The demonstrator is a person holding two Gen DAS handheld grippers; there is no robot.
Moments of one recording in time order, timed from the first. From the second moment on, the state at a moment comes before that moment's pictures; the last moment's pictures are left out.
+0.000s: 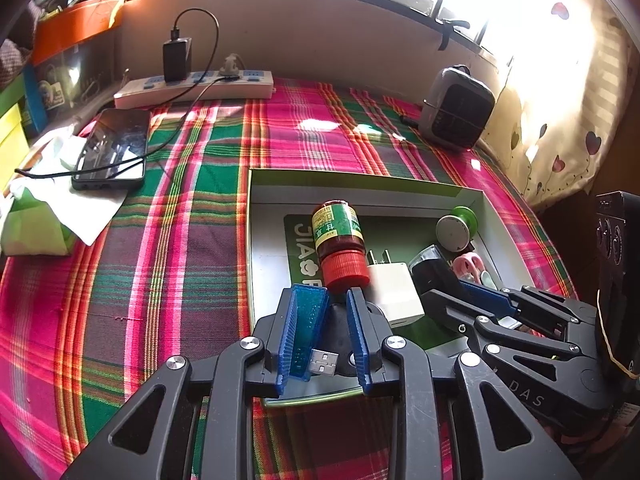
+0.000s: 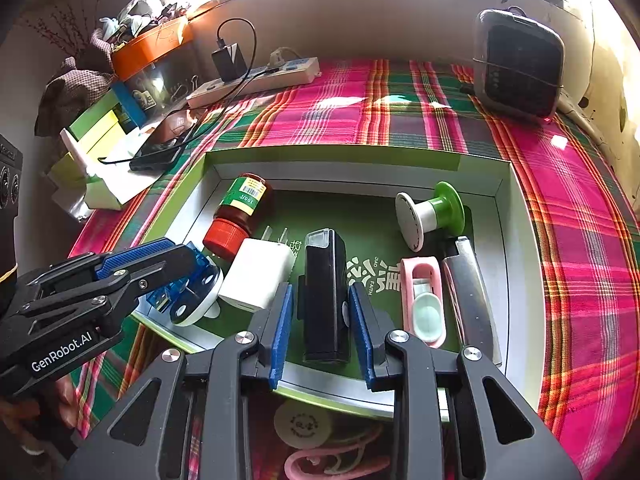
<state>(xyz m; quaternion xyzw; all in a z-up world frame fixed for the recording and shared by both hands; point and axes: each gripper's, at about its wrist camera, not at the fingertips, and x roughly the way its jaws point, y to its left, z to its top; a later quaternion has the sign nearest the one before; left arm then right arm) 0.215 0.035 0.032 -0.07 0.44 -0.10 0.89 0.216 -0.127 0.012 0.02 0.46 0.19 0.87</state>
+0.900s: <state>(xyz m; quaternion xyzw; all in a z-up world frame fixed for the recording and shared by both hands) 0.163 0.023 0.057 -0.04 0.40 -0.09 0.91 0.176 -0.138 0.035 0.02 0.42 0.18 0.89</state>
